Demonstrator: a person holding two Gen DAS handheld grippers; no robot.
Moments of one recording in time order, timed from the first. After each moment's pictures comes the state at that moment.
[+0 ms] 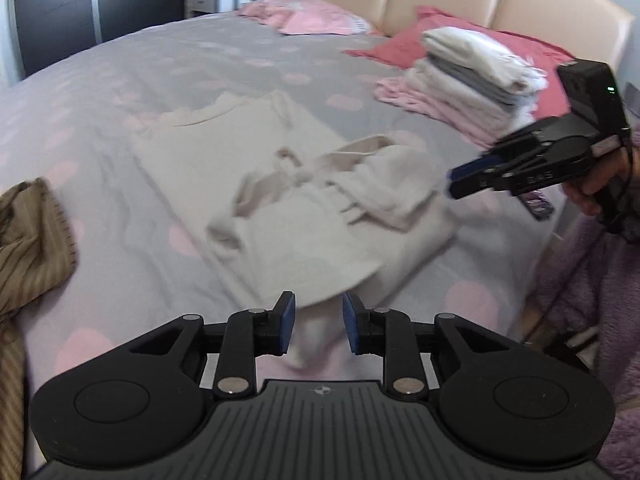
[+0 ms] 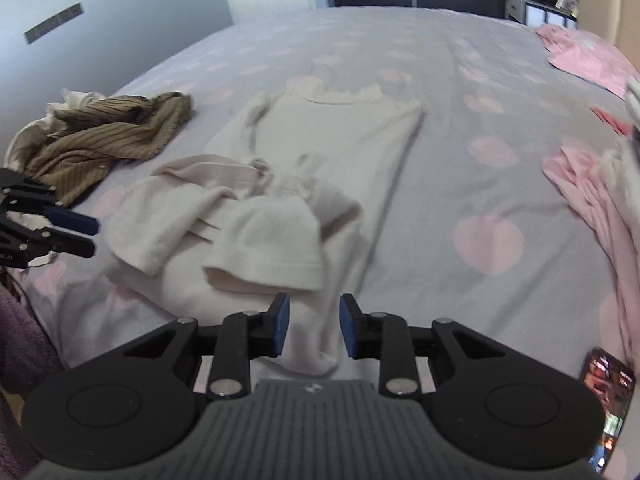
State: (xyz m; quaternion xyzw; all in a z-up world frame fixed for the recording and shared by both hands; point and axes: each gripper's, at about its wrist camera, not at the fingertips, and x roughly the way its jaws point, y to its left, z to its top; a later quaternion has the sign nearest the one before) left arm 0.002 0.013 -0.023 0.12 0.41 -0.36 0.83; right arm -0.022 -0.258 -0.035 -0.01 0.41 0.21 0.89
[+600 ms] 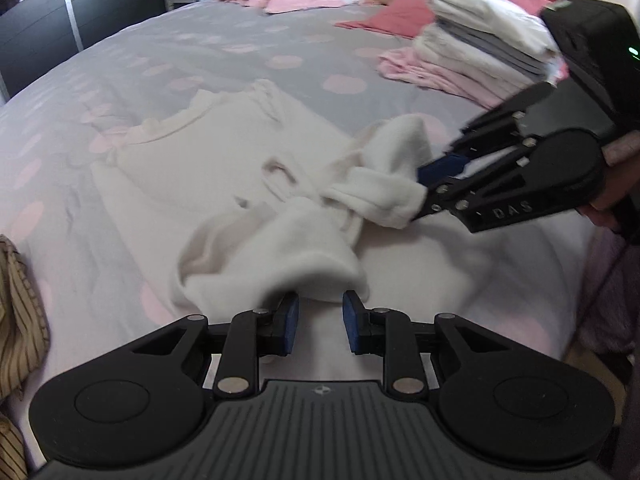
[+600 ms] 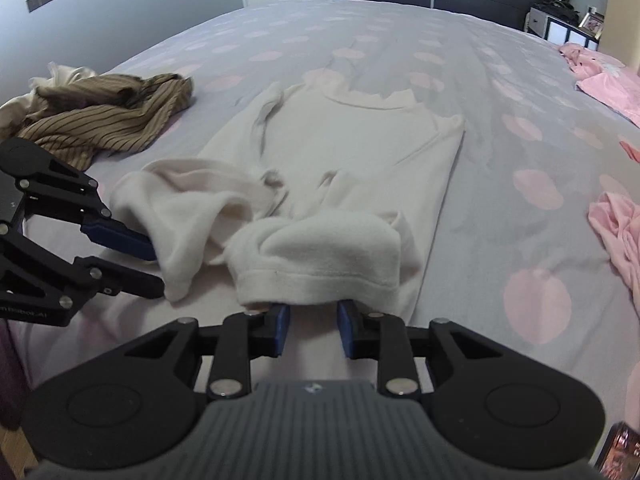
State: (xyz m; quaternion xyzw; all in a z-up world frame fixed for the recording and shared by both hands) left arm 0.071 -0.050 -0.050 0.17 0.43 -0.32 0.83; right arm 0.045 -0.210 -0.053 -0.05 0.42 0.19 0.88
